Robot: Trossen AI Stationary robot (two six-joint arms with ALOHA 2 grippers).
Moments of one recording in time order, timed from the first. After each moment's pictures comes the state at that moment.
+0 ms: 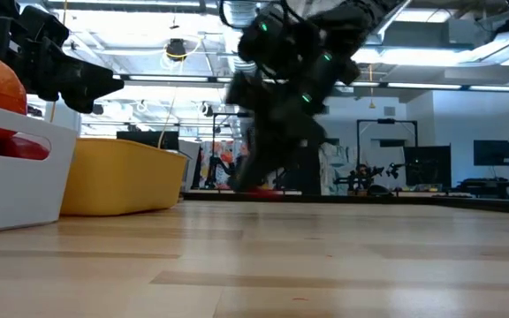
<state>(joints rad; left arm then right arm) 0.03 0.05 0.01 0.04 -0.06 0.00 0.02 1.99 1.29 -0.21 -0.07 -0.25</state>
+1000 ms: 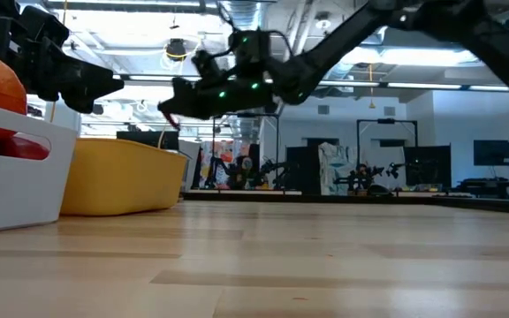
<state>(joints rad) 0.03 0.05 0.01 0.04 -0.06 0.00 -0.26 2.29 1.66 0.61 -0.05 -0.17</state>
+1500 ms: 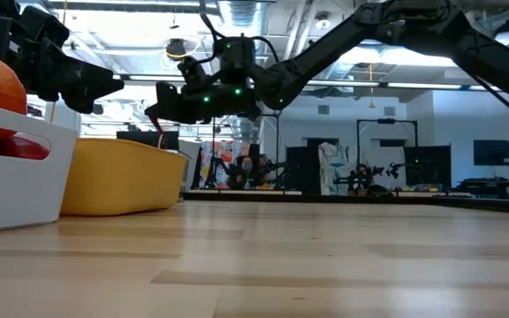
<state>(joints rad) 0.03 0.05 0.01 0.04 -0.06 0.00 -0.27 2.42 1.87 0.52 -0.05 -0.13</state>
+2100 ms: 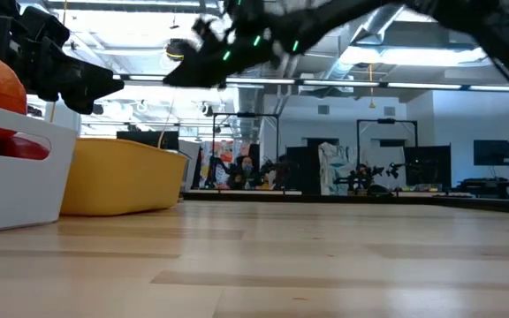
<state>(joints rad) 0.03 0.05 0.01 0.04 -0.06 -0.02 -0.27 2.19 1.87 0.11 -0.07 -0.20</state>
